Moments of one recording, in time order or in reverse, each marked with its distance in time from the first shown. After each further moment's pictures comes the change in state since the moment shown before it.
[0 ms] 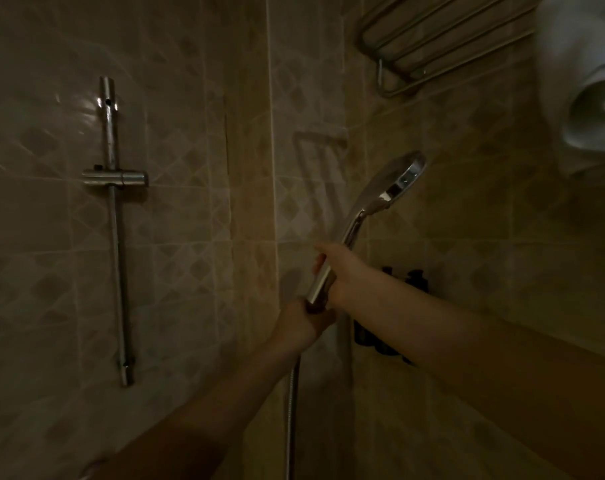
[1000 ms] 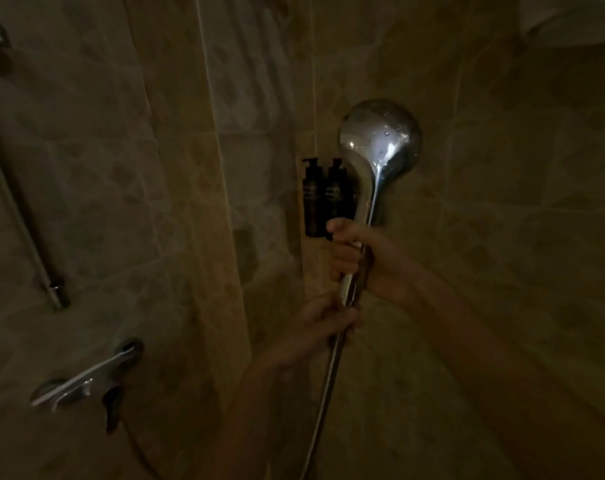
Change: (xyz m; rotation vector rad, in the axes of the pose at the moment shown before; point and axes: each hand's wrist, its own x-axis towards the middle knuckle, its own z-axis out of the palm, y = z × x) left_hand -0.109 -0.088 0.056 -0.667 -0.622 -0.187; right_hand -0.070 0.083 -0.123 -0.041 -0.340 0.030
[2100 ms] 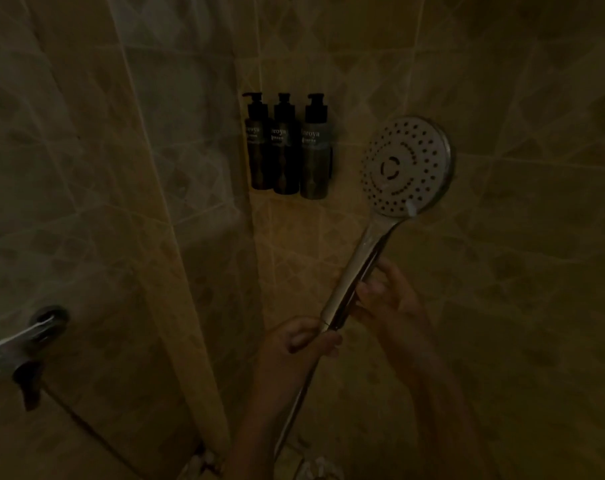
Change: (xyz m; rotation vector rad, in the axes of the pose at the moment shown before) left_hand -0.010 -0.090 0.050 0.078 0.330 0.001; right_hand -0.098 0.093 -0.077 -0.147 0.514 -0.290
